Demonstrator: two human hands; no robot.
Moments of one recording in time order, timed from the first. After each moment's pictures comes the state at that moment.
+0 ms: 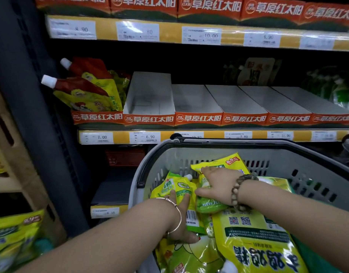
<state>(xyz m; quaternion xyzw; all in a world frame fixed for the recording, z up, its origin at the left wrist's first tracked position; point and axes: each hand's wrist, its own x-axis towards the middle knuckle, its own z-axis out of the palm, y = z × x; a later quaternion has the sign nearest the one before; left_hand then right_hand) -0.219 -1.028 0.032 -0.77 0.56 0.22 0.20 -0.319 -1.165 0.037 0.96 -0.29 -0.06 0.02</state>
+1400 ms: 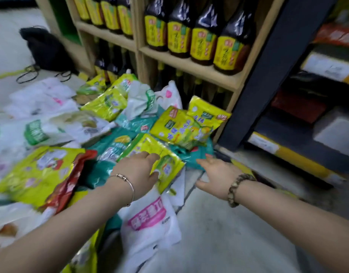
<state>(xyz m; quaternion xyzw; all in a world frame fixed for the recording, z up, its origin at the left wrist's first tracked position) -0.060 -0.573 -0.105 -0.96 0.26 0.03 -0.10 -0.108 -0.797 -0.097 0.99 0.03 -0.13 -0.06</state>
